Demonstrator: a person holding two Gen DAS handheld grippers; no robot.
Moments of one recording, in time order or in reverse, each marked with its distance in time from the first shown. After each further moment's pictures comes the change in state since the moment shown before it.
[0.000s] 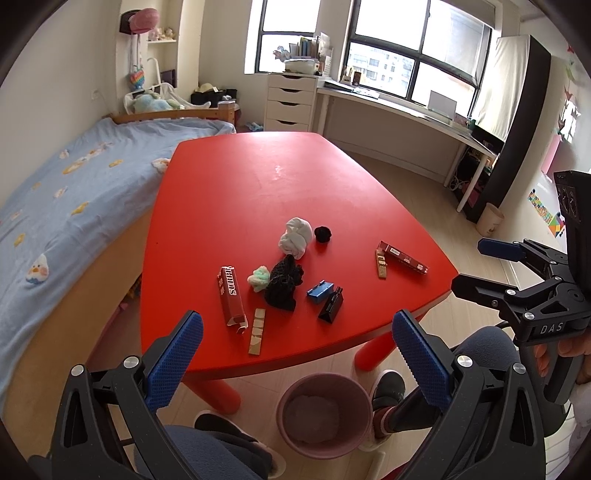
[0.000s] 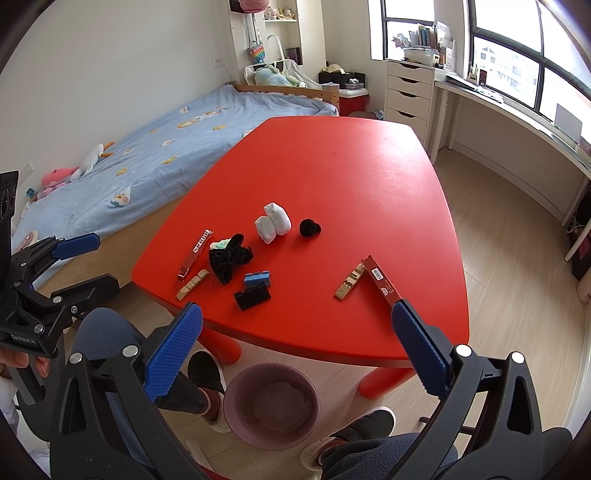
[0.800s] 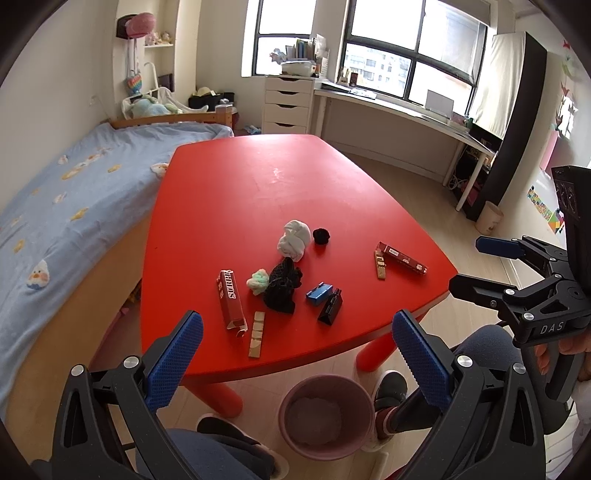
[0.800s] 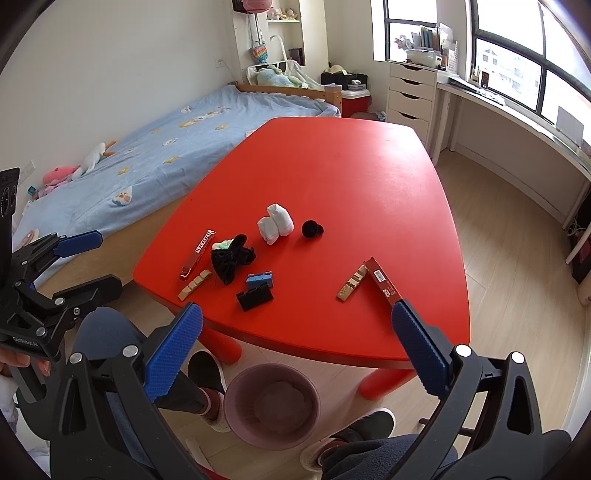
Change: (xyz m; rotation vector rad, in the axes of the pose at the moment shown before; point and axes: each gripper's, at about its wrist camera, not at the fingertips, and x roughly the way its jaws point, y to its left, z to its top) left arm -0.001 -0.002 0.004 0.015 -0.009 0.003; right arm 0.001 0.001 -0.001 -0.003 -0.002 0.003
